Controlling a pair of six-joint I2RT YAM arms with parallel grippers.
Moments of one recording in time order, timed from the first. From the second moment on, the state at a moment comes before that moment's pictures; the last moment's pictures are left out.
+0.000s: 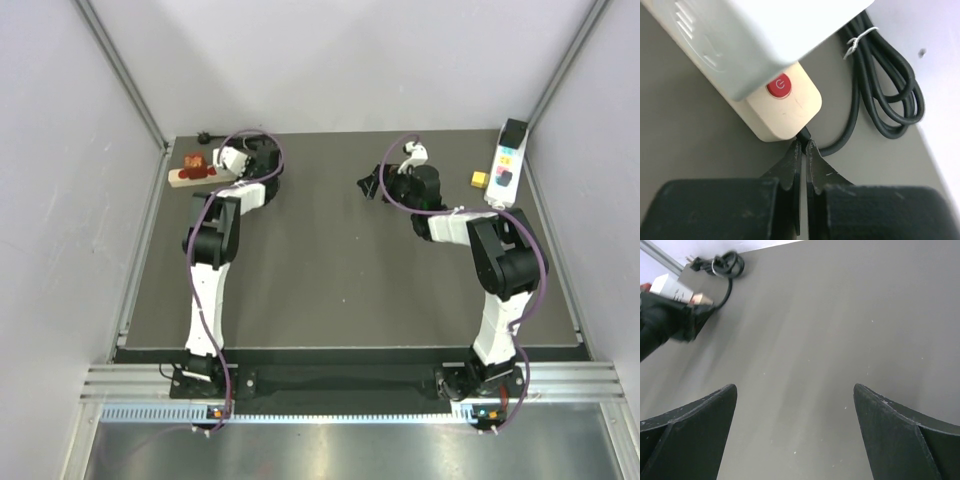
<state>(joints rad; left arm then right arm) -0.21 2.42 1.75 0.10 -0.71 -1.12 0.32 1.93 1.04 0.68 -0.21 0.44</state>
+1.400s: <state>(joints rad) -0.40 1.91 1.33 0.09 -0.04 -0.60 0.36 2.08 1.24 0.57 -0.41 0.53</state>
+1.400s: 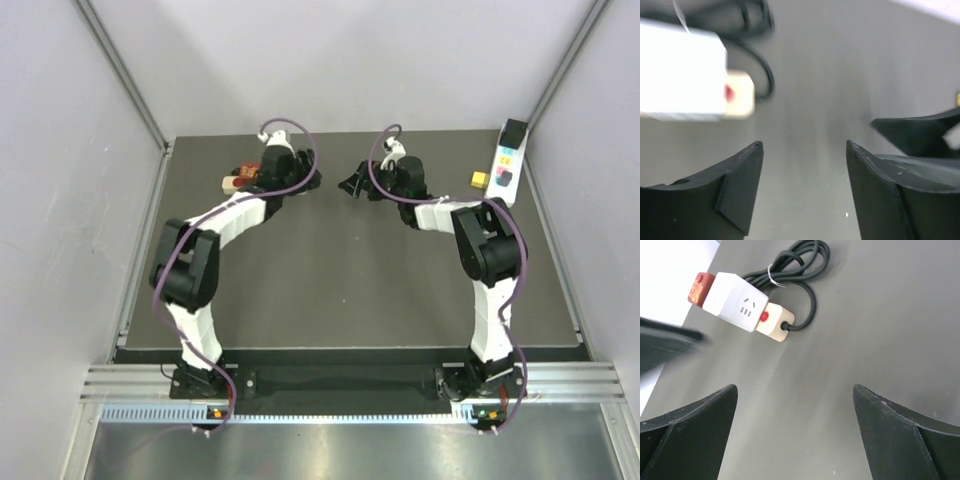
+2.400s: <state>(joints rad) -0.26 1.95 1.52 -0.18 -0.04 -0.26 0.46 2.51 1.81 0.51 -0.64 0.75</state>
